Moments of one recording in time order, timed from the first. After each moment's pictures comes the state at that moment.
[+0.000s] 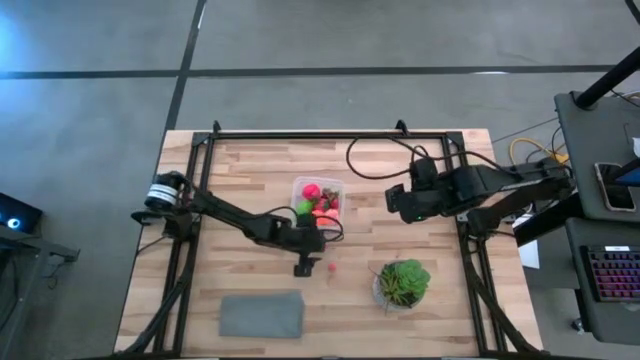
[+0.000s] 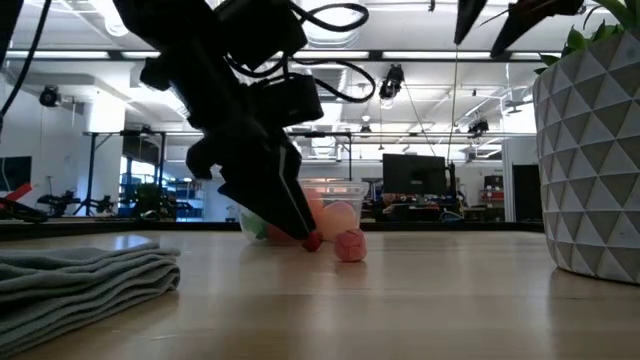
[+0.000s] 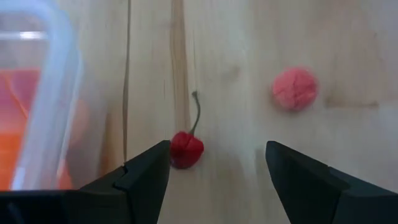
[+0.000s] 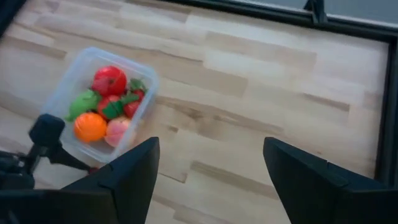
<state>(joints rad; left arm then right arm) -0.18 1.80 0.99 -0.06 -0.13 -0.05 0.23 1.34 1.45 -1.42 0.62 1.41</state>
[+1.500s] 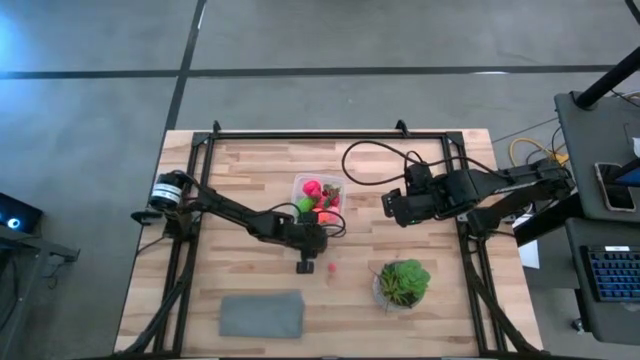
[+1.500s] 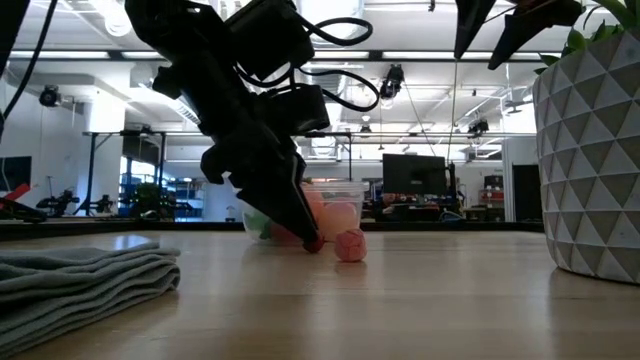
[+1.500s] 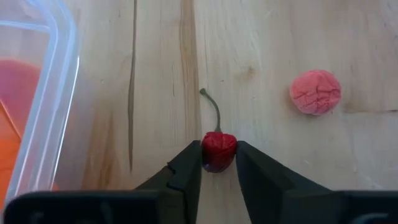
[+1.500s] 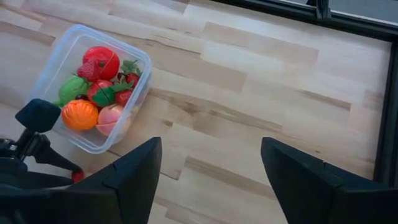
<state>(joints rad) -0.14 1.84 1.00 -0.05 -0.08 -0.05 0.22 1.35 1.39 -1.38 0.60 1.39</state>
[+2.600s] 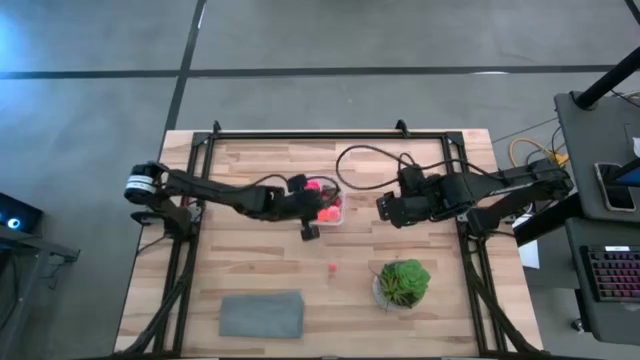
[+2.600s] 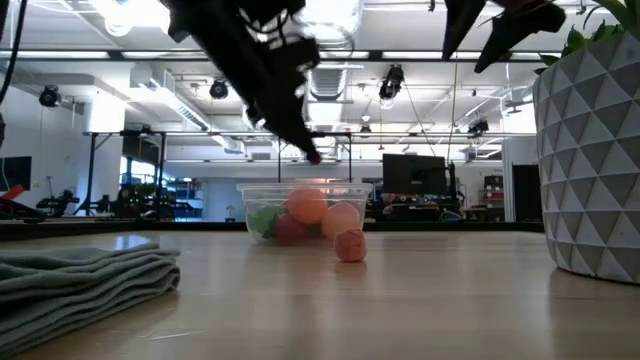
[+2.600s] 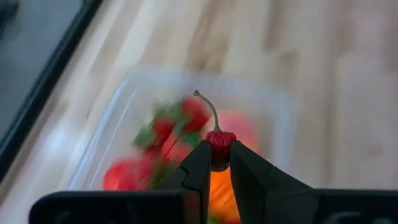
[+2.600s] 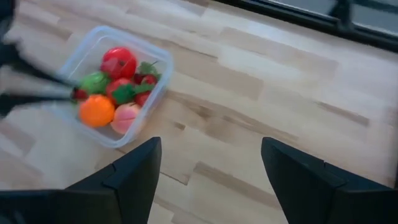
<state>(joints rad) -0.04 1.62 1.09 -0.24 -0.37 -0.06 0.22 1.36 1.37 -1.30 0.61 1.32</state>
